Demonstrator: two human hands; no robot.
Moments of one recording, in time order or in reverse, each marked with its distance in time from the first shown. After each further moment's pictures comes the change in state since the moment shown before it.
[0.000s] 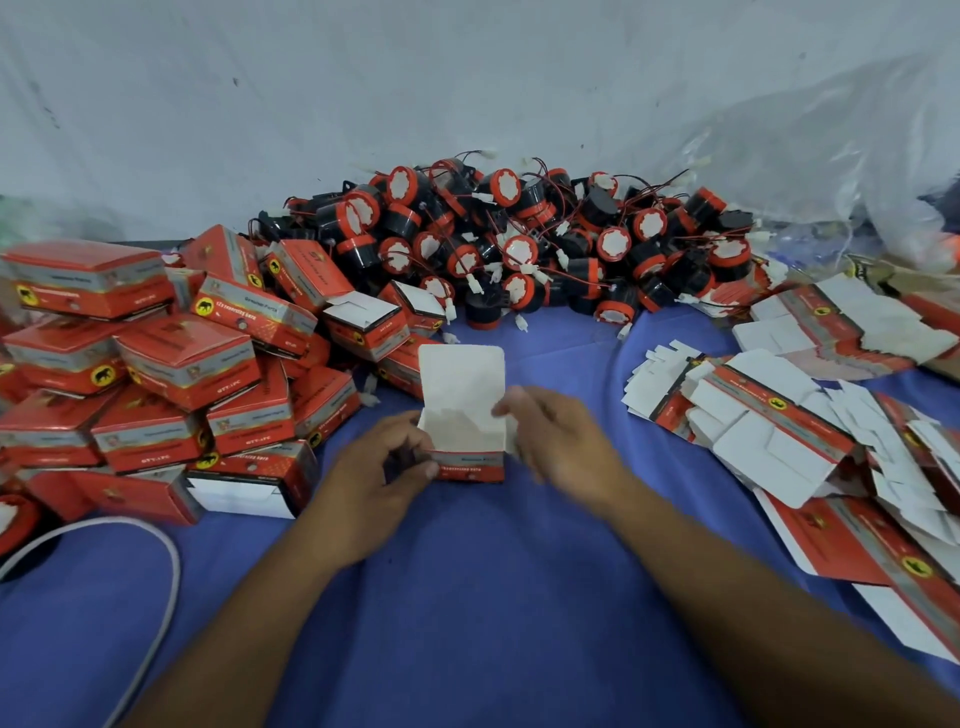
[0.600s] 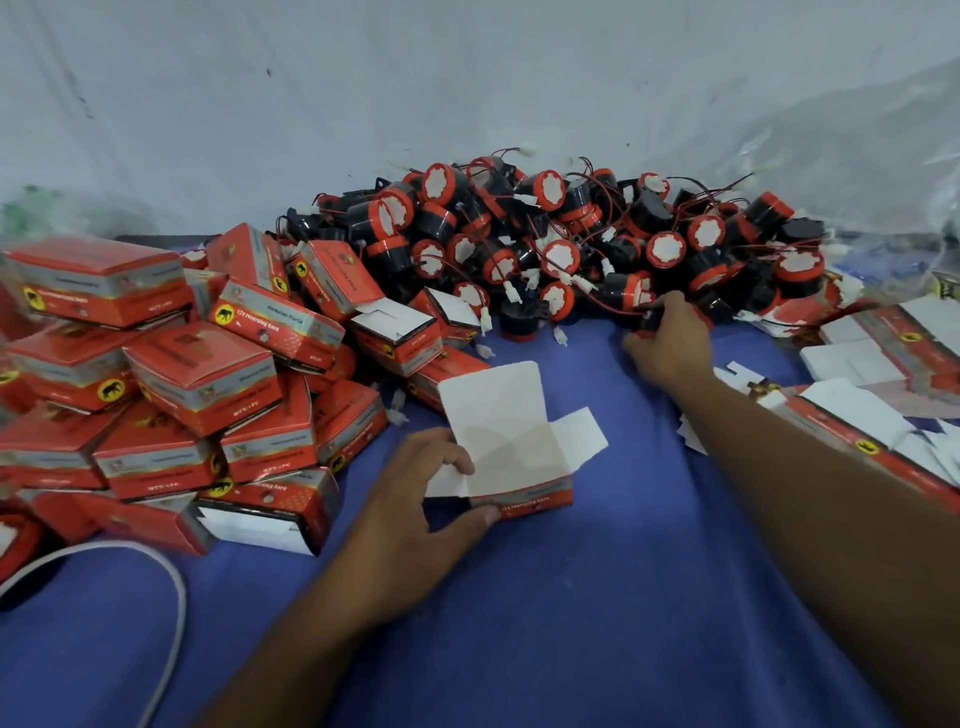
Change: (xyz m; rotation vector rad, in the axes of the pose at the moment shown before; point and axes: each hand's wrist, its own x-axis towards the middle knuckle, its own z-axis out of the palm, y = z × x) left_hand 0.000 -0.002 0.006 0.066 0.045 0.074; right_hand 0.172 0.071 -0.095 -0.630 0.463 0.060
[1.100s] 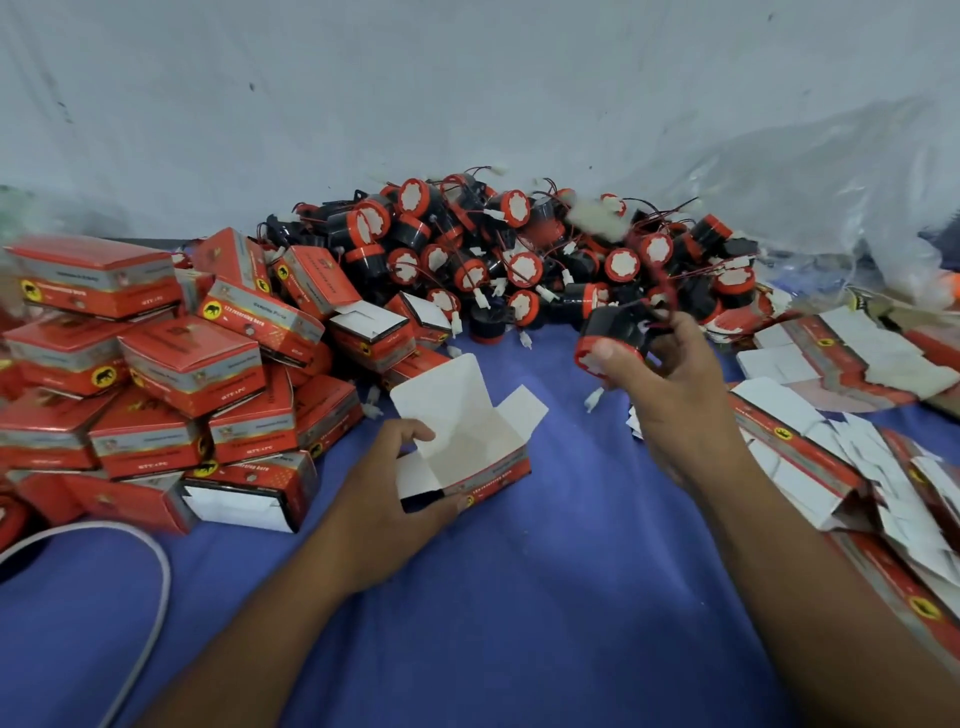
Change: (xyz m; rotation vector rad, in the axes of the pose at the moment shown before) left_hand -0.002 -0.001 0.003 -0.099 0.015 -0.101; right_hand -0.150 -0.062 -0.100 0.957 -0.061 -0.150
